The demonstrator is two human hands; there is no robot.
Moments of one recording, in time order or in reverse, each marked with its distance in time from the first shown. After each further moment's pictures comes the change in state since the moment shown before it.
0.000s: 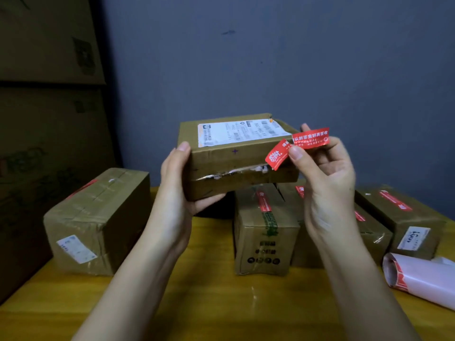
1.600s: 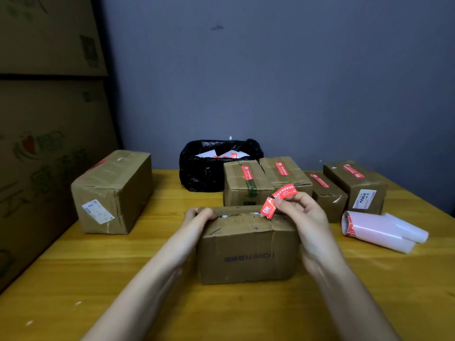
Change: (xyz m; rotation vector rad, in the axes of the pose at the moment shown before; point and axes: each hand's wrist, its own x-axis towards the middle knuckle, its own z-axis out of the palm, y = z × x) left_hand -0.078 -0.036 -0.015 0.695 -0.039 -0.581; right_hand -0.102 -0.026 -0.049 -0.248 0.131 0.549
